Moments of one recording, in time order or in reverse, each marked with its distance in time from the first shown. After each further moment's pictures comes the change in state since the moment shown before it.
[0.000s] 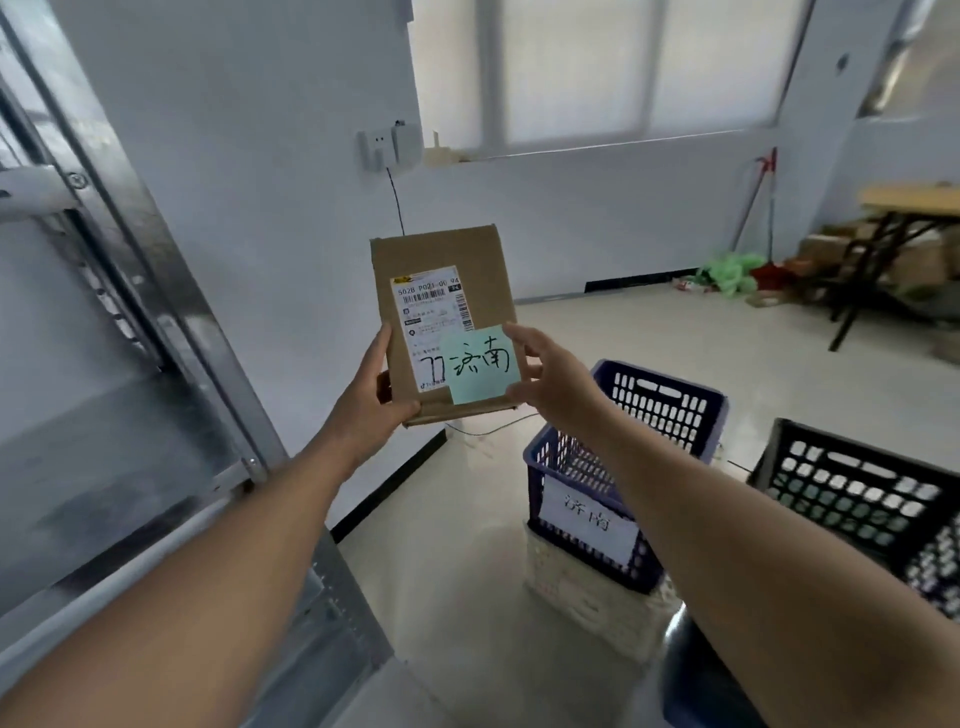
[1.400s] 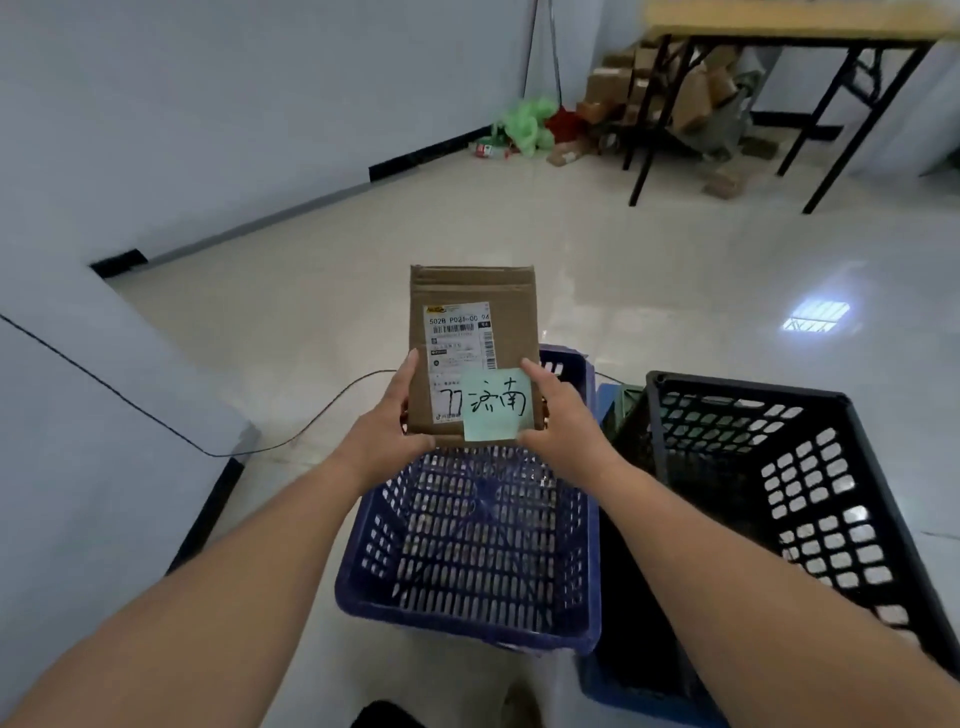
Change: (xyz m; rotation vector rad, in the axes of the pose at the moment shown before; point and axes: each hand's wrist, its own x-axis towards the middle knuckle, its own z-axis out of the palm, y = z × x) left_hand 0.401 -0.077 0.342 0.234 -0.743 -0.006; right_hand 0.195 0.329 -0.187 -0.141 0.274 0.579
